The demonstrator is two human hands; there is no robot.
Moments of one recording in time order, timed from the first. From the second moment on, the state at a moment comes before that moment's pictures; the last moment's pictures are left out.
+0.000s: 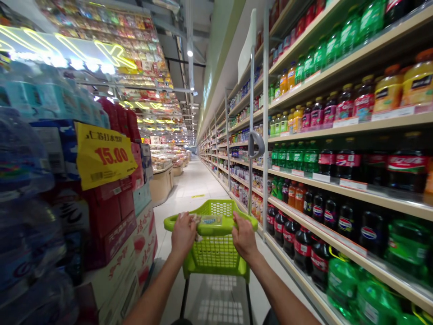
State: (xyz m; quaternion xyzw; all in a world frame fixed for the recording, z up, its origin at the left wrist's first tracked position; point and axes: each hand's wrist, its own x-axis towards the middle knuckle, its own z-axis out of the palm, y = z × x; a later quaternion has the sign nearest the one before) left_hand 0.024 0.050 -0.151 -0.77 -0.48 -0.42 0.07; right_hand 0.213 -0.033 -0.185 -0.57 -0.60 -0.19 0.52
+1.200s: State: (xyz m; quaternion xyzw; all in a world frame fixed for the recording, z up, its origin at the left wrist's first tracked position) left_hand 0.021 0.065 -0.163 -0.85 -0.28 -0.45 0.01; right_hand 0.229 -0.038 -0.189 -0.56 -0.62 -0.24 0.48
